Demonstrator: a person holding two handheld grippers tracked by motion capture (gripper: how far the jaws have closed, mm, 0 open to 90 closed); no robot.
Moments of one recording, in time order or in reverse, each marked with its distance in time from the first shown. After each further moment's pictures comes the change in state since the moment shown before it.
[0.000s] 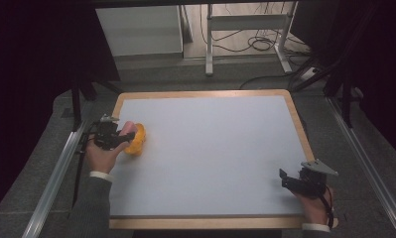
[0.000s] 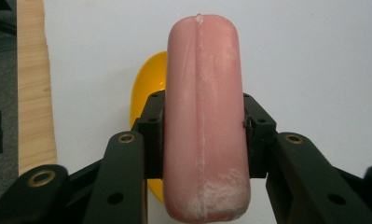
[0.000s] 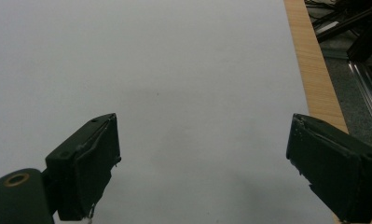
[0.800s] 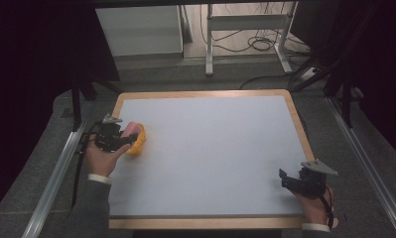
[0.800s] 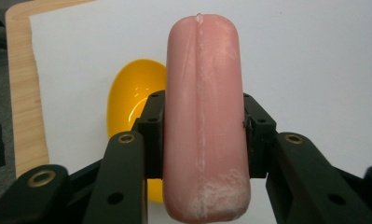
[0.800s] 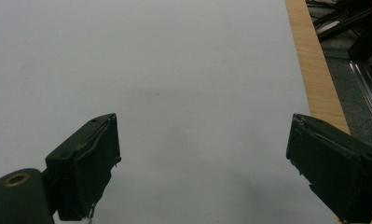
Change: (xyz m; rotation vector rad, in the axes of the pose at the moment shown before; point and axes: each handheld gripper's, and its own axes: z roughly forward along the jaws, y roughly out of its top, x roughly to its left) left arm -0.022 0.005 -0.023 -0.001 -0.026 0.076; right arm 0.000 0.000 0.000 0.000 0.001 0.000
